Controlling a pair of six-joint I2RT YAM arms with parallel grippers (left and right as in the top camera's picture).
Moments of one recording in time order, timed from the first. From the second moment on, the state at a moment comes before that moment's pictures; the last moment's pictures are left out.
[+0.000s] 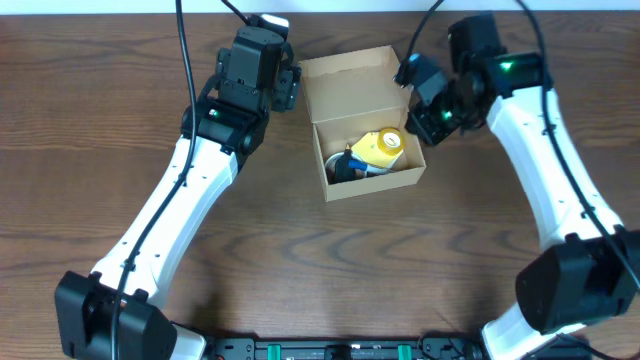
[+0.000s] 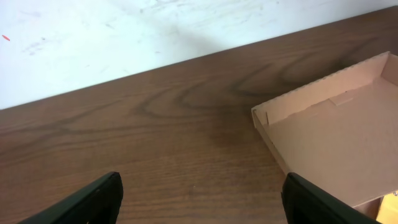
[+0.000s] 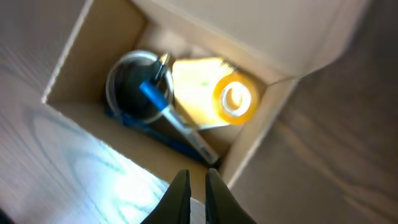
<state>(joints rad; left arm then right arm) -0.39 1.61 1.42 -0.47 -0.29 0.01 0.20 1.78 1.63 -1.13 -0.30 -0.43</state>
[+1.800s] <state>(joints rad) -0.39 1.60 1.42 -0.47 -0.29 0.01 0.04 1.80 1.54 -0.80 -0.10 -0.24</state>
